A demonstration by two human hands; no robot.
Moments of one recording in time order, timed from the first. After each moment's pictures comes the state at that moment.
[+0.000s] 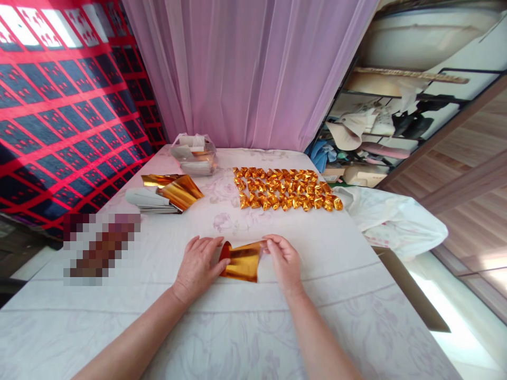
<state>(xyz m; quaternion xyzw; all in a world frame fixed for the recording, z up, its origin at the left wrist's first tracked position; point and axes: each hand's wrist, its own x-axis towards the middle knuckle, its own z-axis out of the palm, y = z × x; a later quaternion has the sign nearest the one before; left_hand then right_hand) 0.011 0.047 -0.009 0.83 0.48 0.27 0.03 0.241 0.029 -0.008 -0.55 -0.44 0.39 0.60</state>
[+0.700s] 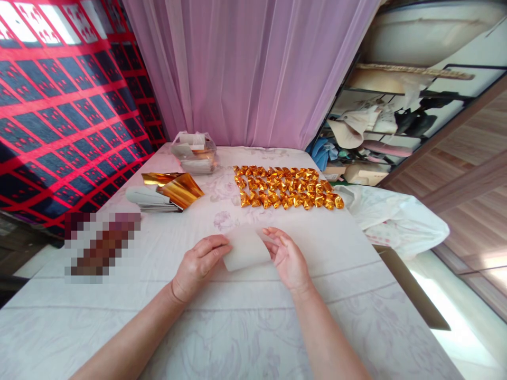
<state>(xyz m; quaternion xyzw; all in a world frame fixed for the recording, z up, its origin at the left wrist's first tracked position) 0.006 0.044 0.005 0.86 0.33 0.39 0.01 0.251 0.031 -0.002 -0.46 -0.33 0.57 0.60</state>
